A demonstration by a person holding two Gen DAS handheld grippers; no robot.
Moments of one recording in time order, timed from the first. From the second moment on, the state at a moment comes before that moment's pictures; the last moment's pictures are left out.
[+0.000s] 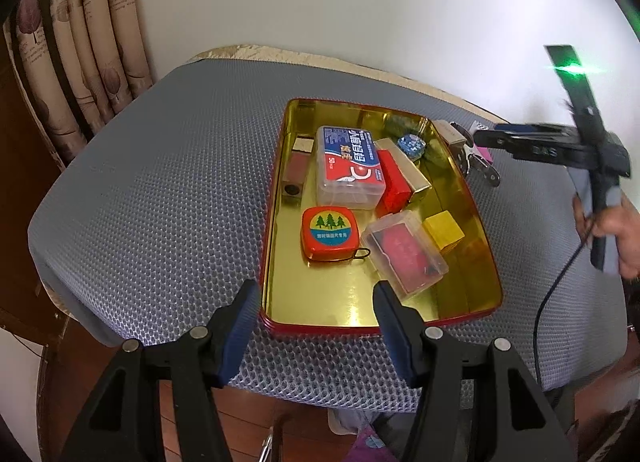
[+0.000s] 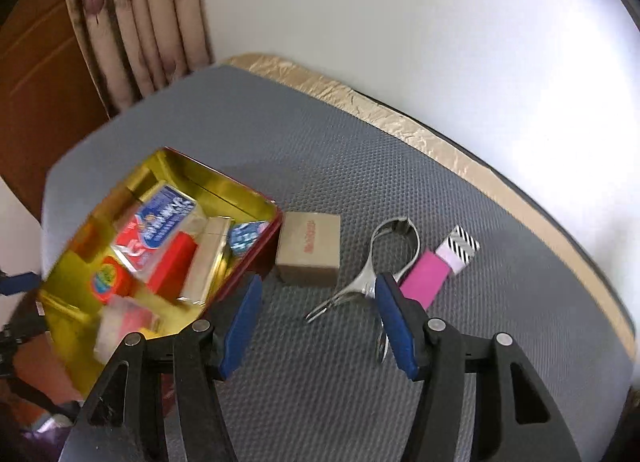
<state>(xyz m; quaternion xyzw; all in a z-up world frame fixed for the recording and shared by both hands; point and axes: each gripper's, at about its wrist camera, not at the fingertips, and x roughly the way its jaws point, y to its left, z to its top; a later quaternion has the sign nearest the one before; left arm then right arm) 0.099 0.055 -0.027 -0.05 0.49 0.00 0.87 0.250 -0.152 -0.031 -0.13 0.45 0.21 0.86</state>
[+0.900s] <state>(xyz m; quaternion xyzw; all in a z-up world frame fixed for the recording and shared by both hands) 0.104 0.052 -0.029 -0.04 0.50 0.00 0.87 0.285 -0.129 -0.047 -0.18 0.44 0.21 0.85</state>
